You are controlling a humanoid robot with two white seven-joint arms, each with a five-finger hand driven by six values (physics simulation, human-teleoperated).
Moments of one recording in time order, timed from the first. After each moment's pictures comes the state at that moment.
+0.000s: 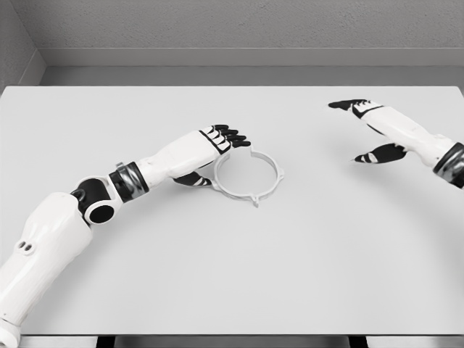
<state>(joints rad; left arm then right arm) -0.51 0.36 -0.61 -1.24 -0.74 -0.61 -0.04 -0.38 -0.52 0.05 -1.30 0.37 -0.61 0.54</state>
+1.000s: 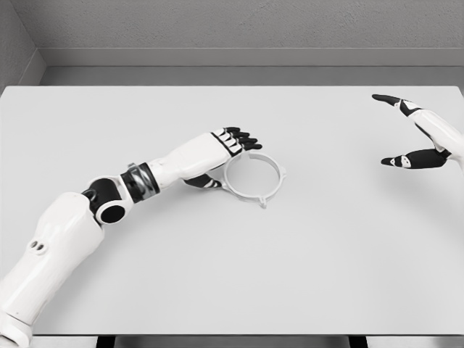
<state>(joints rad) -0.52 0.31 -0.61 -1.24 -0.75 -0.61 -0.07 -0.26 -0.60 -0.02 -1.31 0.05 -0.61 0.54</state>
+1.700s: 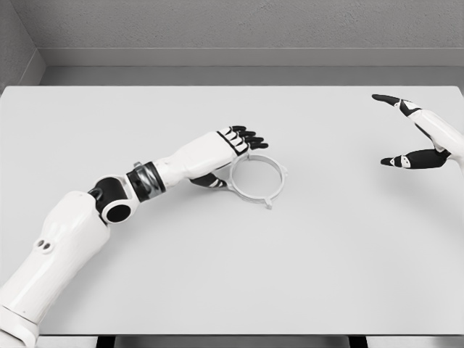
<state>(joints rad) -0.52 0.29 -0.60 -1.23 -0.76 -0.61 -0.07 -0.25 -0.60 -0.02 -1.31 0.05 -0.61 0.54</state>
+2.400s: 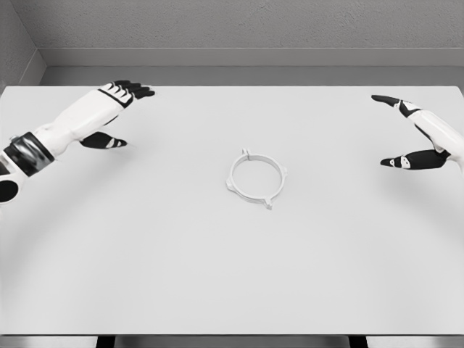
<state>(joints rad) -0.51 0.62 -0.42 -1.23 -0.57 -0.61 -0.07 -0.25 -0.60 -0.02 -1.31 0.05 -0.61 0.54</state>
